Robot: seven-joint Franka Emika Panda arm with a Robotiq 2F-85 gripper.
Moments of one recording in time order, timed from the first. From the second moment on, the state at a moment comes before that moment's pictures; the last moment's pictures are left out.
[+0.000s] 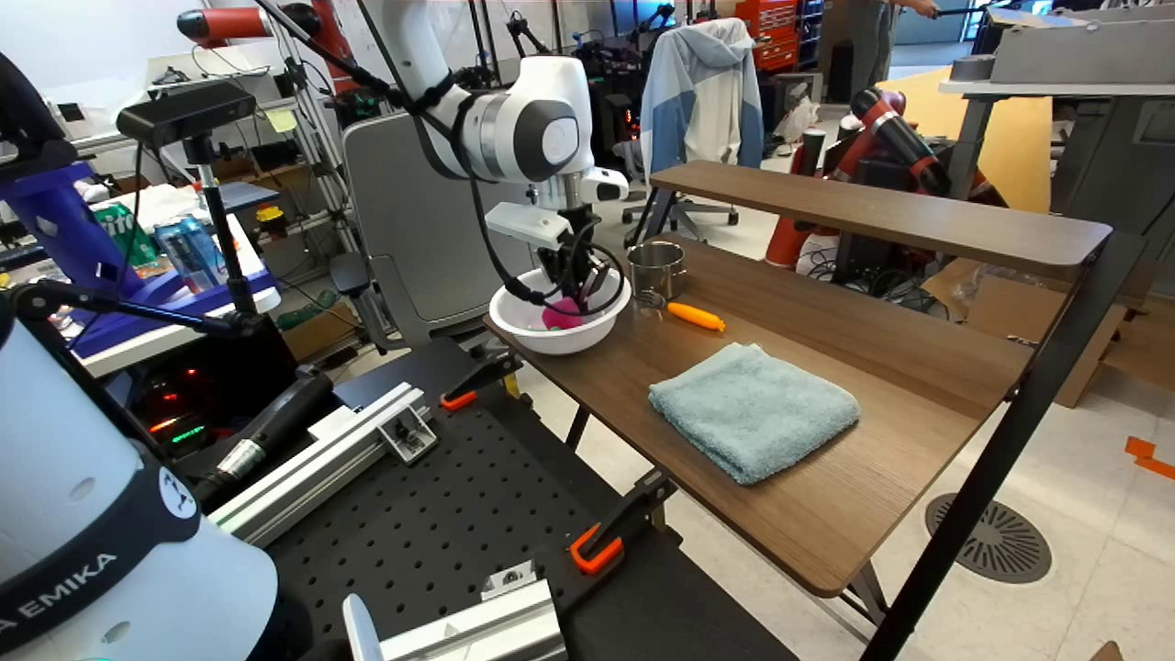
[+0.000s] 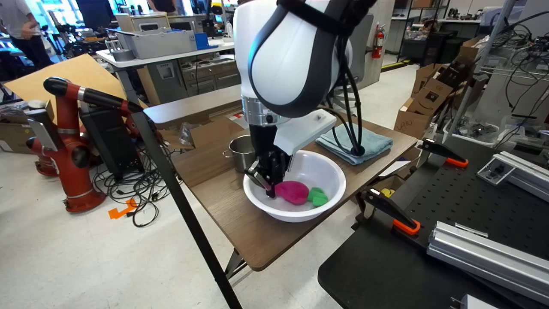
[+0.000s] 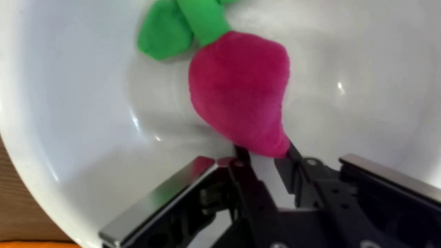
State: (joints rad) arm 0.34 0.66 0.08 -2.05 -0.03 2.69 0.22
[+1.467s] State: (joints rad) arm 0.35 0.55 0.08 -2.10 -0.08 2.56 0.22
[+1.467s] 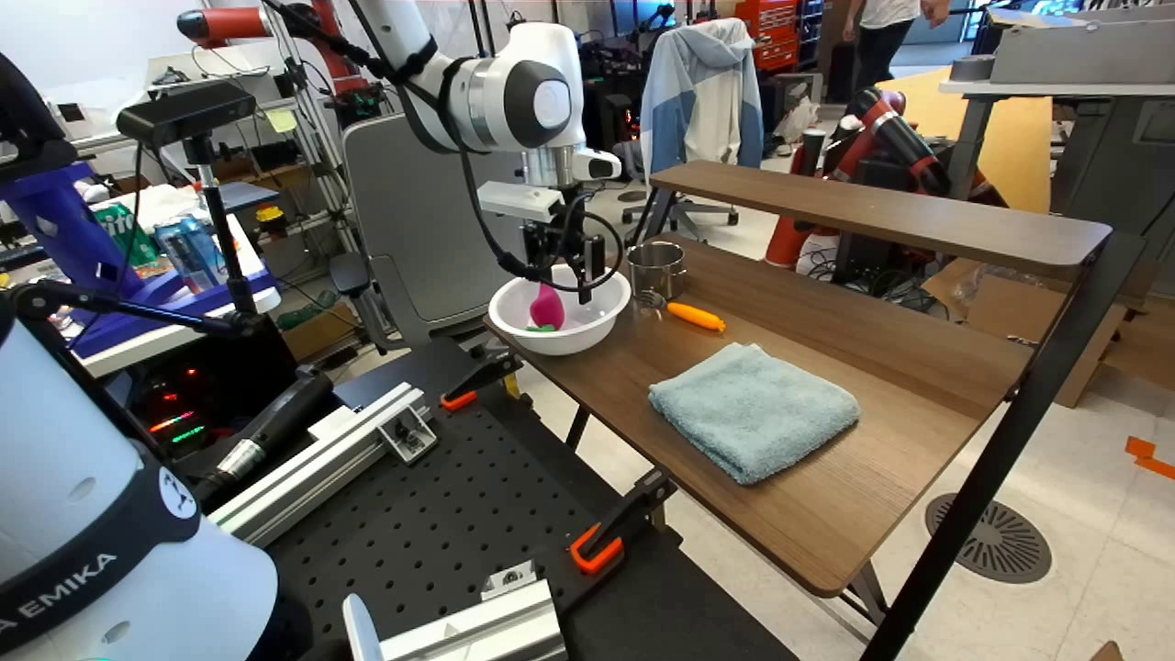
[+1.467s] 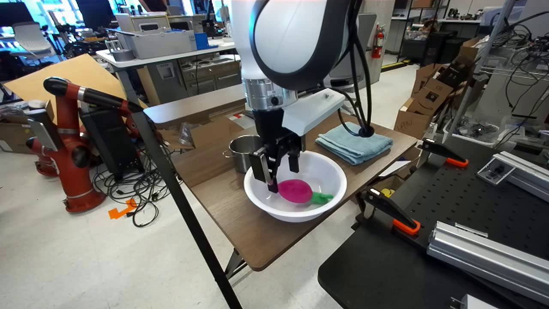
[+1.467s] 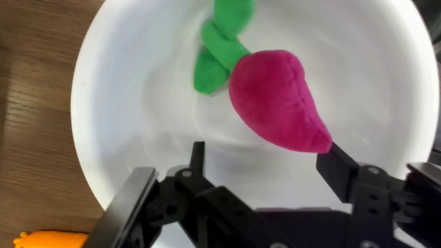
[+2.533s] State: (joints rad) arm 0.38 0.54 0.12 -2.15 -0.13 2.45 0.18
